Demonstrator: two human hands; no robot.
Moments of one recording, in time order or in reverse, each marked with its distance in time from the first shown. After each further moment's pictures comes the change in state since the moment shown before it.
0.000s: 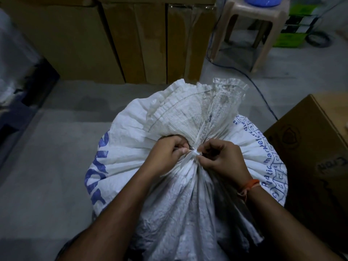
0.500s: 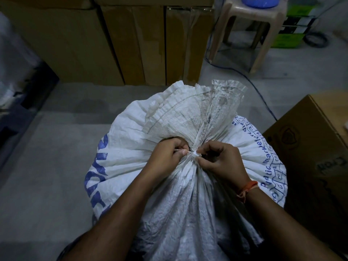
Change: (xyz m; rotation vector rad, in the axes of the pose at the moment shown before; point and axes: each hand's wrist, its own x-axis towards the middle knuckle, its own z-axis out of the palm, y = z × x) left_hand 0.000 -0.003 0.005 -0.013 0.030 -0.010; right_hand 0.000 0.007 0.005 0.064 0.003 -0.024
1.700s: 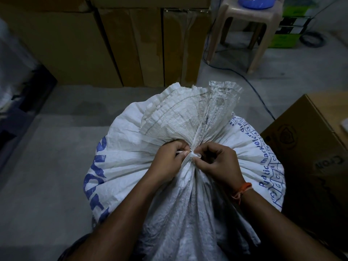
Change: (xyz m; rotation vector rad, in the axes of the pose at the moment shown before) left_hand -0.006 0.012 0.009 -0.017 0.051 -0.056; right_hand -0.005 -0.002 0.009 0.083 0.069 0.037
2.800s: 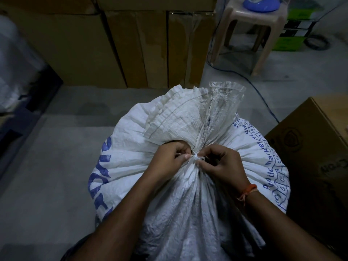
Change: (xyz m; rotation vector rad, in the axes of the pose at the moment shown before) left_hand 0.004 -0.016 -0.011 -0.021 -0.068 0.068; right_hand 0.003 0.010 -0.002 -0.047 -0.036 -0.077
